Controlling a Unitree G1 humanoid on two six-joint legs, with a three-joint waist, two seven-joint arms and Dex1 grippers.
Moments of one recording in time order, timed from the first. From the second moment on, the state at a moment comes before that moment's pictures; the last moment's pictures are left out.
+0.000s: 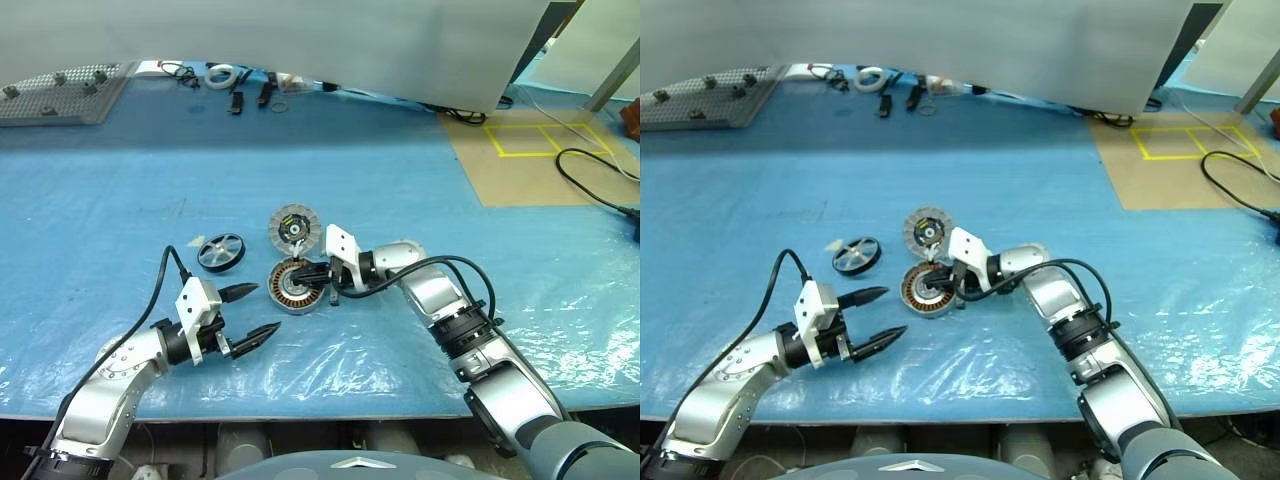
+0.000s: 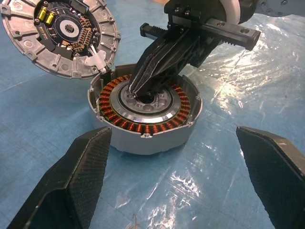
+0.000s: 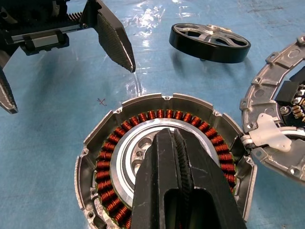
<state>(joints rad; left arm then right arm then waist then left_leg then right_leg) 0.16 0.54 0.00 -0.28 -0.43 0.16 -0.91 -0.59 -0.28 0.39 0.28 0.08 0.22 1.10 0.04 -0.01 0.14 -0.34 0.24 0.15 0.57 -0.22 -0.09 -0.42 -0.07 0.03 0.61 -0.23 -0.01</state>
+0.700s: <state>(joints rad) 0.14 0.54 -0.01 -0.27 -0.43 0.16 -0.91 -0.60 -0.29 0.41 0.29 0.03 0.20 1.09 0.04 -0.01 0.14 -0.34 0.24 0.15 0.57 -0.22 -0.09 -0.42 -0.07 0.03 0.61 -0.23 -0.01</state>
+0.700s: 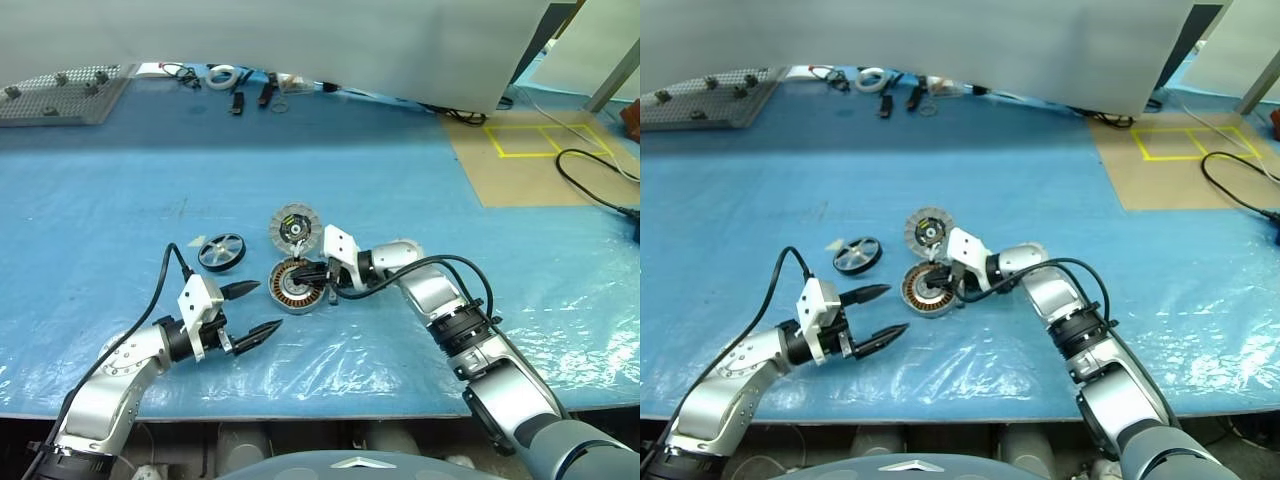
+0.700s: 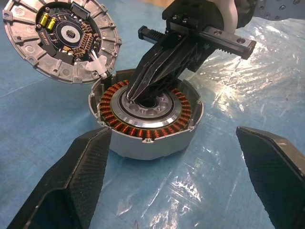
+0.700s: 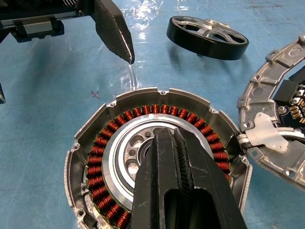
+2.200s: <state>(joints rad) 0.10 0.53 0.07 -0.24 -0.43 0.16 -0.90 -0.53 -0.47 0.17 -0.01 0.22 0.44 1.05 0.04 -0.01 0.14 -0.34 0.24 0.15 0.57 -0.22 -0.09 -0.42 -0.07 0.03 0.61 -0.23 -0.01</state>
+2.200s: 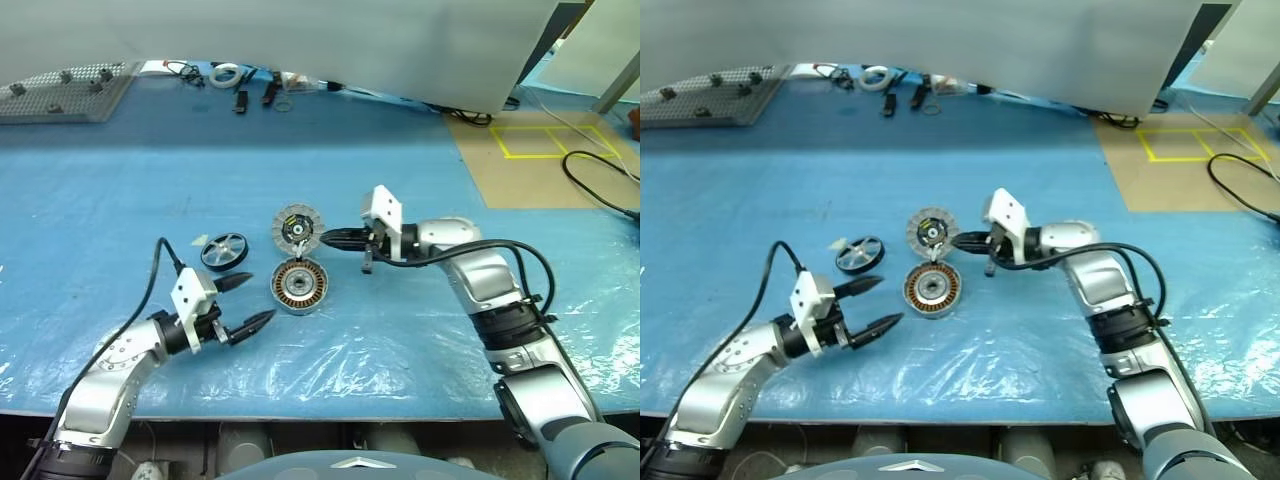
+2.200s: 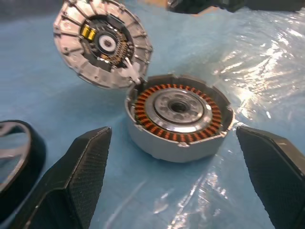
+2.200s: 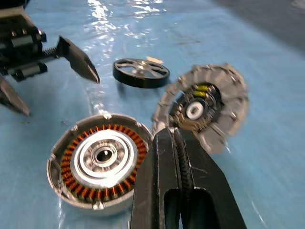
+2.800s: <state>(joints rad) -0.02 0.57 0.11 -0.01 -0.42 0.13 -0.96 -0.22 -0.58 0.09 -0.26 0.27 0.51 0.92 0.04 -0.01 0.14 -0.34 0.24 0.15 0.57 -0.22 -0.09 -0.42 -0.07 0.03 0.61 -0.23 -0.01</state>
